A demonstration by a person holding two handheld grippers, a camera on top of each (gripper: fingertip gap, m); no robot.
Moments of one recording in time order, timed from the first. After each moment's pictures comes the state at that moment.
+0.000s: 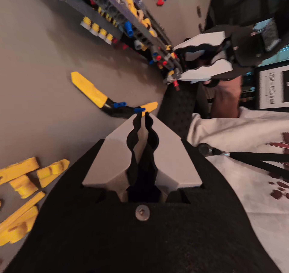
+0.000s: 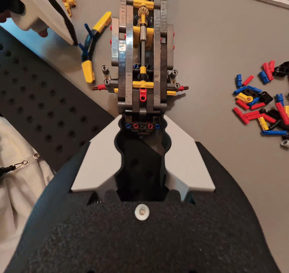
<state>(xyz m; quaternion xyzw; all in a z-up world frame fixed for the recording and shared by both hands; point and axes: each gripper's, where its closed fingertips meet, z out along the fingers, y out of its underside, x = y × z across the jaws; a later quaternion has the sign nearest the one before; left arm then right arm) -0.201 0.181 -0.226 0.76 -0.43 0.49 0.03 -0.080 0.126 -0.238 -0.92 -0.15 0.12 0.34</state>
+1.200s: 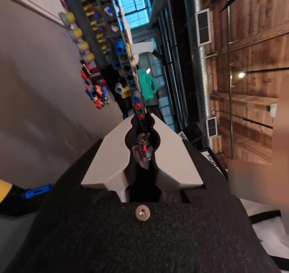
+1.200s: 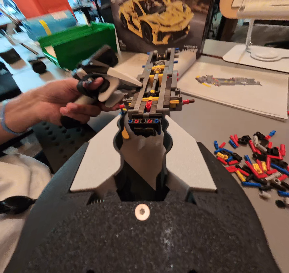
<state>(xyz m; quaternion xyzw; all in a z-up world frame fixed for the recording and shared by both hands) -0.116 0.199 -0.148 0.65 -0.13 0.75 -0.06 -0.090 0.147 -0.147 -0.79 -0.15 0.18 0.57</state>
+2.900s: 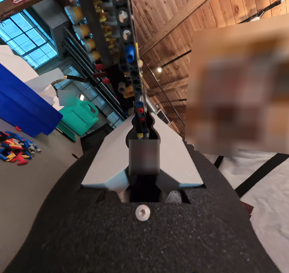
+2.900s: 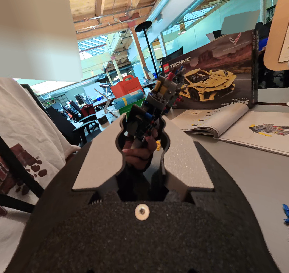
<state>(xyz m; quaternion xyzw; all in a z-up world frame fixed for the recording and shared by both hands) -0.139 0.171 -0.064 0.39 -0.18 0.89 -0.15 -0.107 0.127 -0.058 -0.63 -0.14 0.41 0.65</state>
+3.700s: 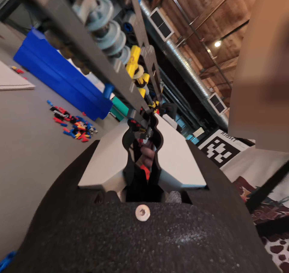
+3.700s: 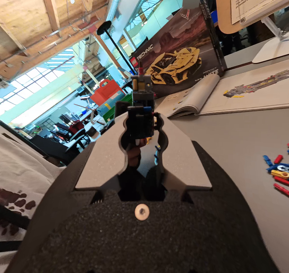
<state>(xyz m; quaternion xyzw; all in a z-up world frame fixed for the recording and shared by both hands) -0.117 0.180 -0.098 0.52 -0.23 0.79 -0.23 -0.079 0.154 -0.089 -0.69 0.00 0.41 0.60</state>
